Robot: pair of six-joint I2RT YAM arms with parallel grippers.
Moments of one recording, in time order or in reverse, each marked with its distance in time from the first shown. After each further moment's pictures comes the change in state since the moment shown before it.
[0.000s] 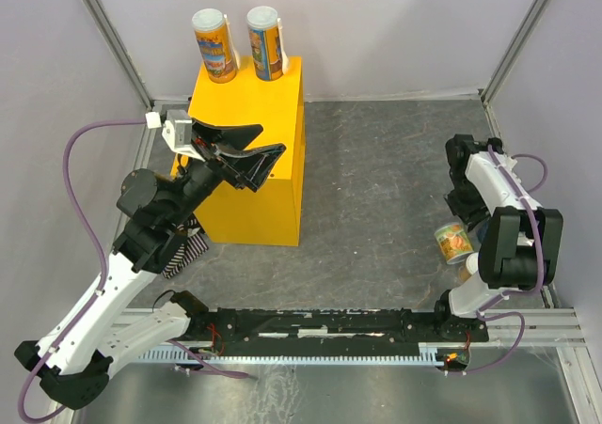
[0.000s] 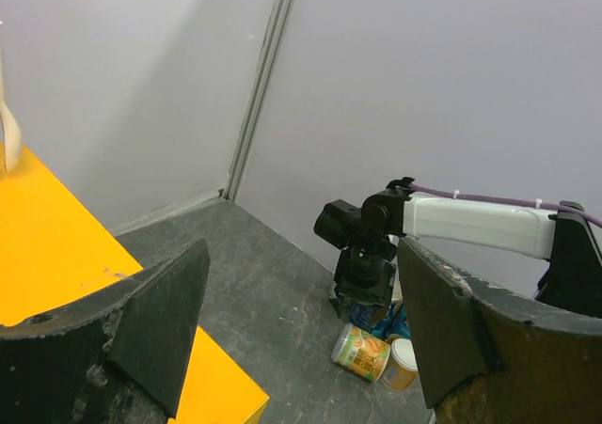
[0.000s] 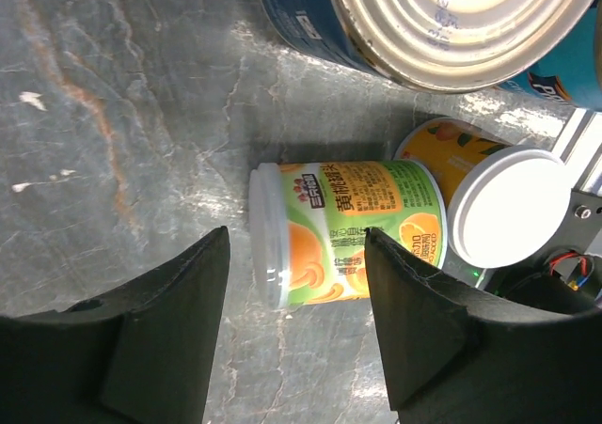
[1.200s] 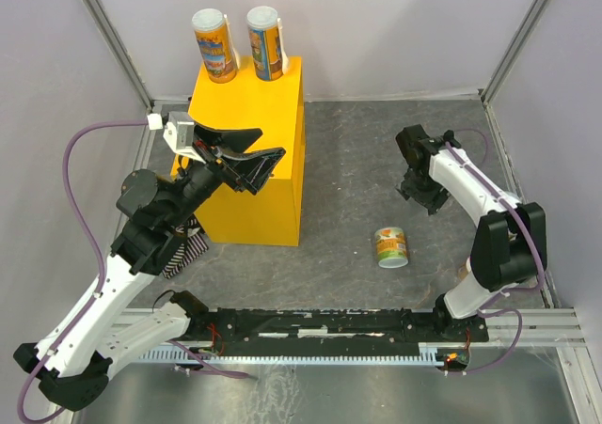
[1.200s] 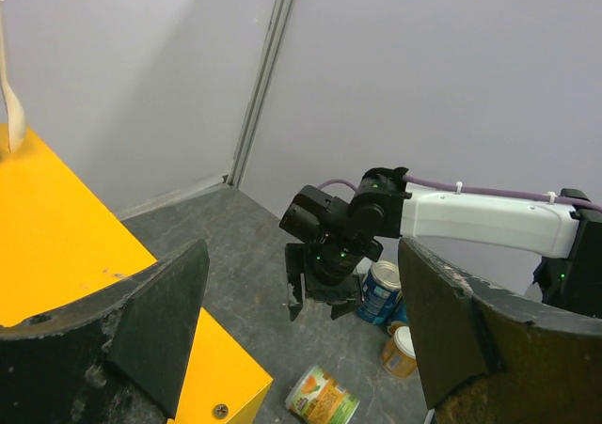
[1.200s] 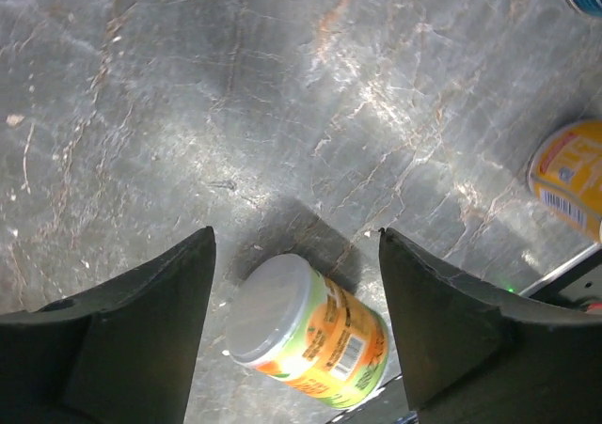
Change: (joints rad) left arm 0.000 -0.013 0.000 -0.054 0.002 0.011; right arm 0.323 0.021 0.072 0.082 -0.098 -0.126
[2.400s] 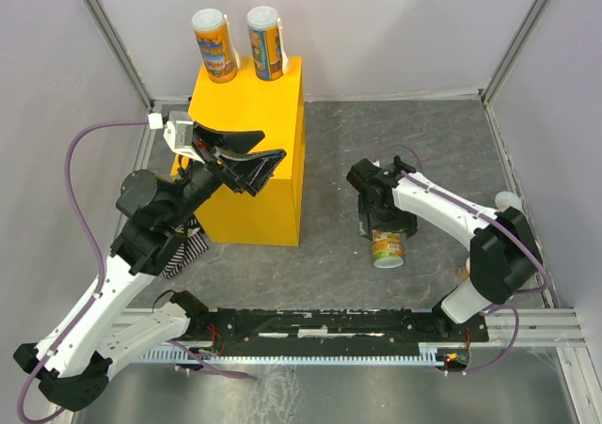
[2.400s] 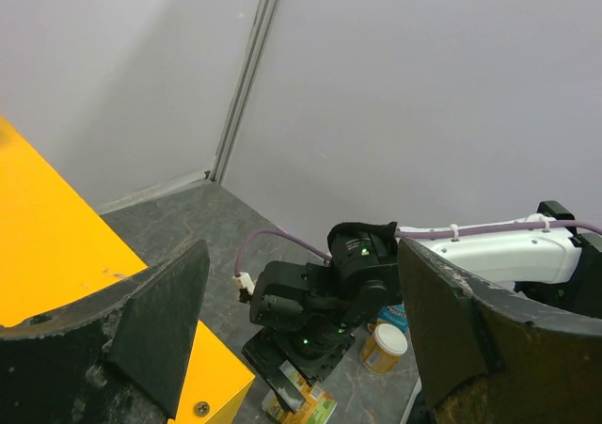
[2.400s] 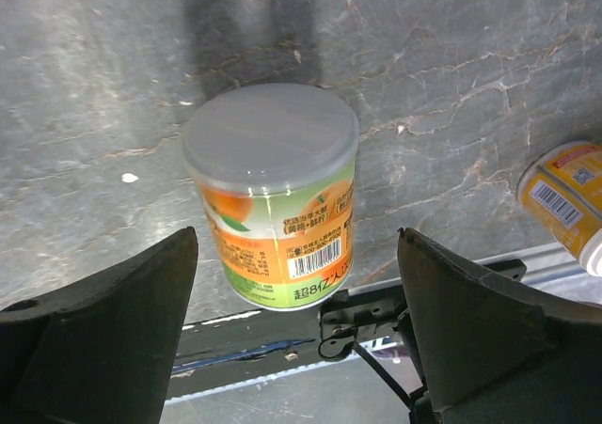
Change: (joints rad) left arm 0.000 -0.002 0.000 0.000 0.021 -0.056; right arm 0.385 -0.046 -0.088 -0.025 -0.116 -0.361
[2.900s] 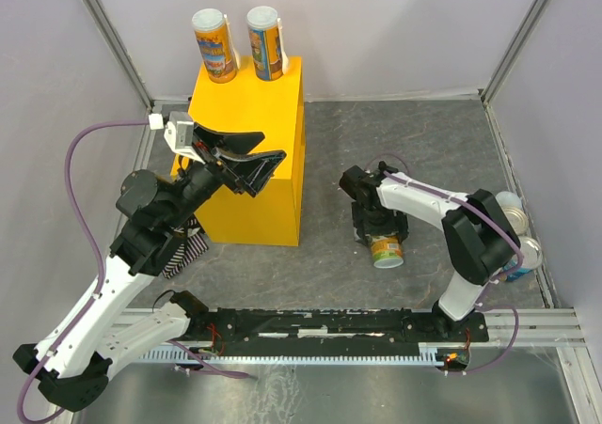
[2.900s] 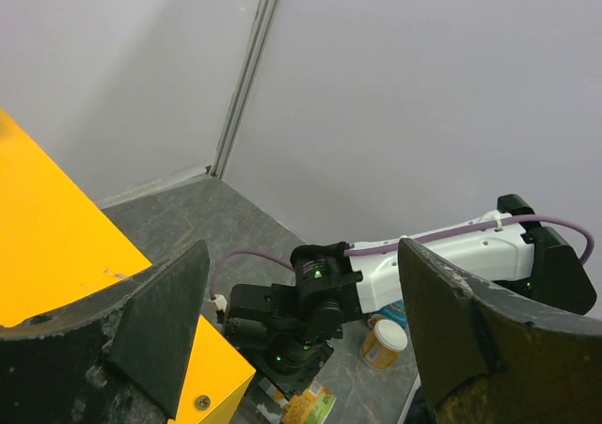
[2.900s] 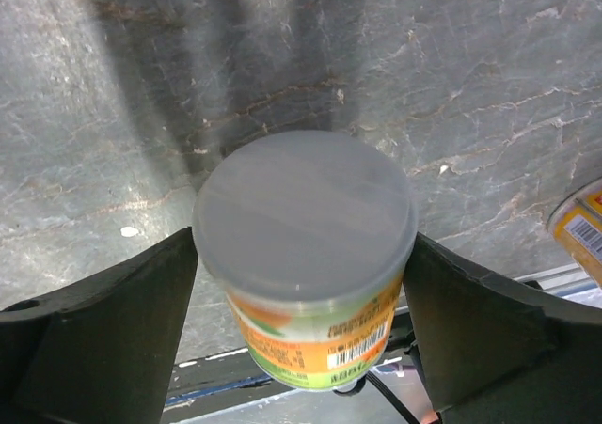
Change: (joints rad) left arm 0.000 -0.003 0.000 -0.007 0.000 0.001; right arm -0.002 0.145 -0.045 0.096 -0.023 -0.020
